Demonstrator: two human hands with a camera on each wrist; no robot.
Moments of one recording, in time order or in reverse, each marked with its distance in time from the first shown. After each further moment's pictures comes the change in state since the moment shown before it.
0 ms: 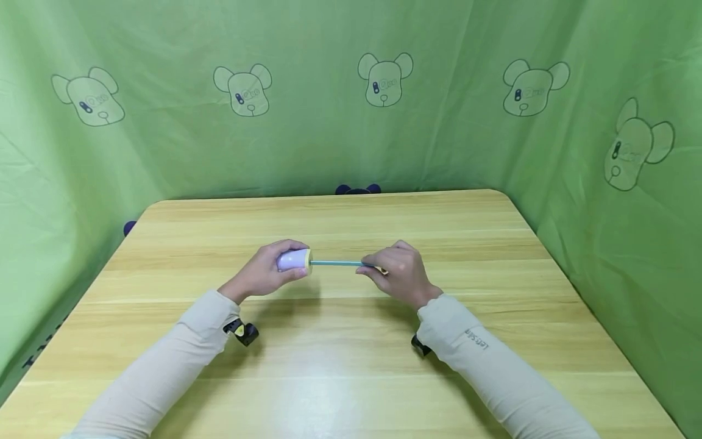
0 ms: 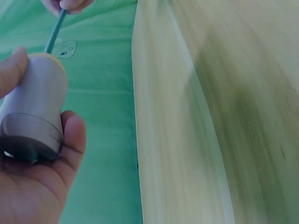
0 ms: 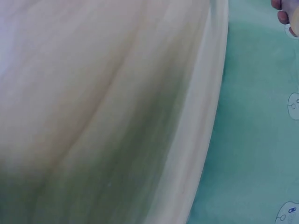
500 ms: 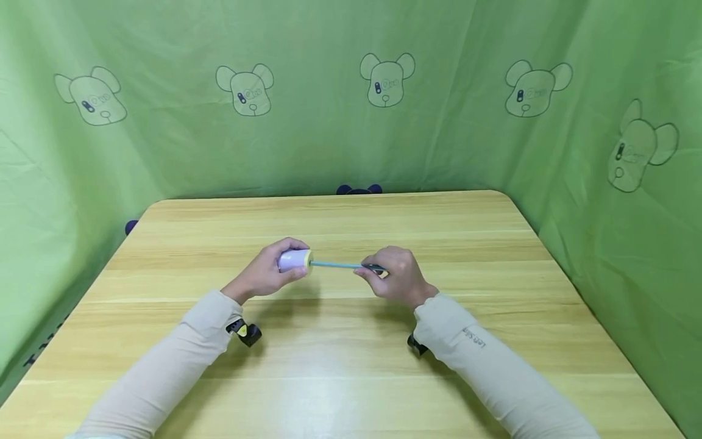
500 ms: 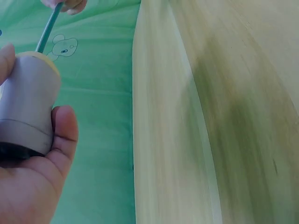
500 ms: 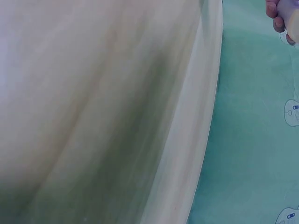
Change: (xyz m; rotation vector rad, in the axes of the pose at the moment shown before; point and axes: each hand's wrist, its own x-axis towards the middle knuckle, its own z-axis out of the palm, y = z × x) left_hand -0.001 -0.004 0.002 -0.140 0.013 0.000; right_hand 0.006 -0.005 0.007 0.159 0.079 0.004
